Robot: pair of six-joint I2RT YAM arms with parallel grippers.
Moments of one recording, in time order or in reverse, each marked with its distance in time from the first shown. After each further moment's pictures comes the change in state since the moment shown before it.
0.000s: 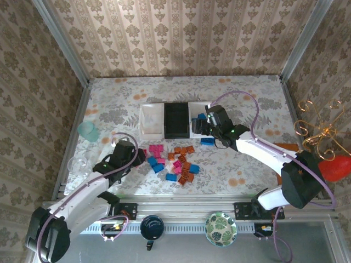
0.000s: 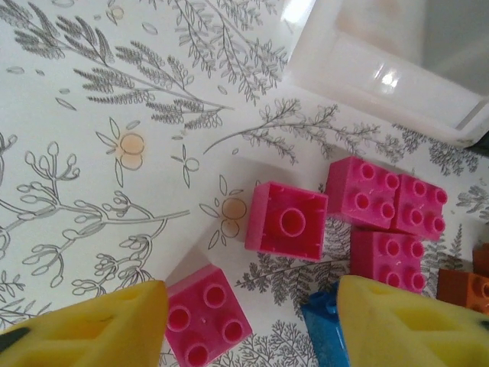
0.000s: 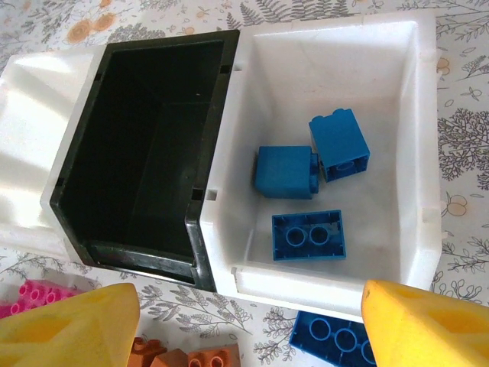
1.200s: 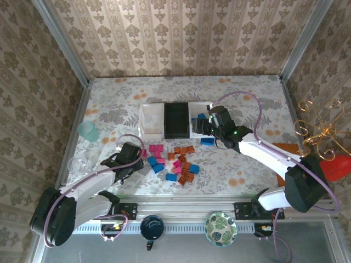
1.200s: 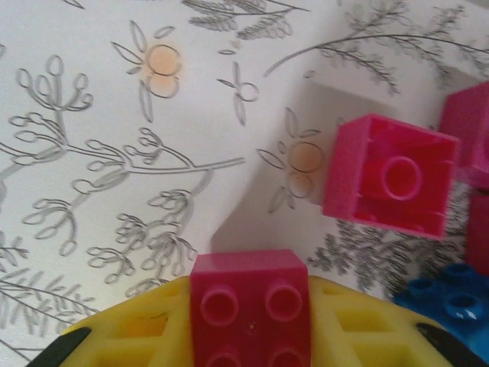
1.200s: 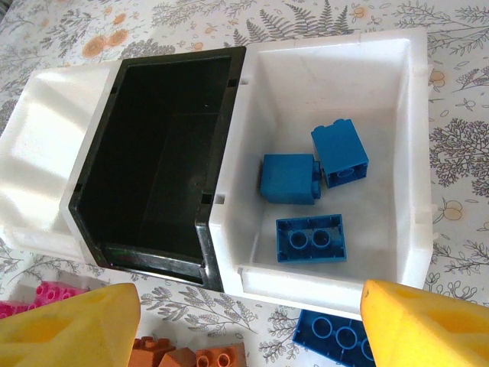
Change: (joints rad) left arm -0.028 0.165 -0.015 0.011 -0.027 -0.008; right arm 0.000 -0.044 -0.018 0.008 0.000 0.003
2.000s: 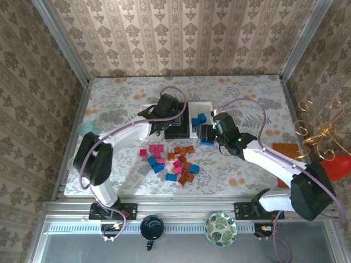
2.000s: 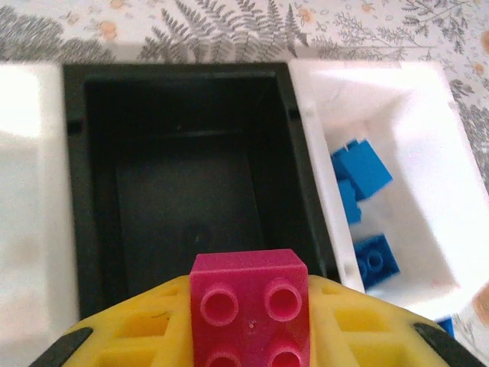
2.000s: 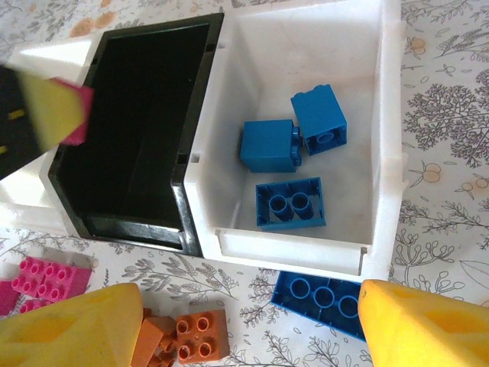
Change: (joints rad) left arm -0.150 0.741 0.949 0.048 0.063 0.225; right arm 0.000 -0.097 -0.120 0.023 0.003 0.008
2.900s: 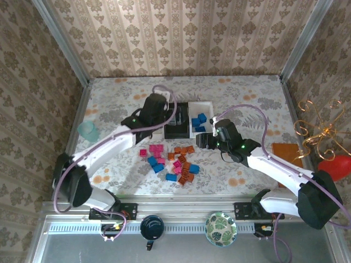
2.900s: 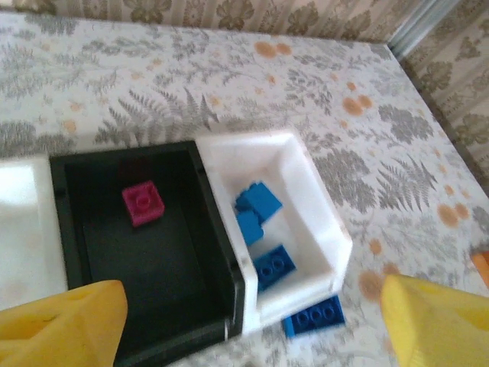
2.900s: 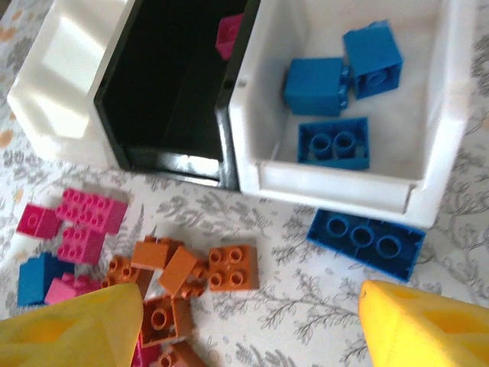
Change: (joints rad) left arm -0.045 -0.357 -0.193 0.087 0.058 0.044; right arm 0.046 -0.088 -0.081 -0.035 -0.111 -0.009
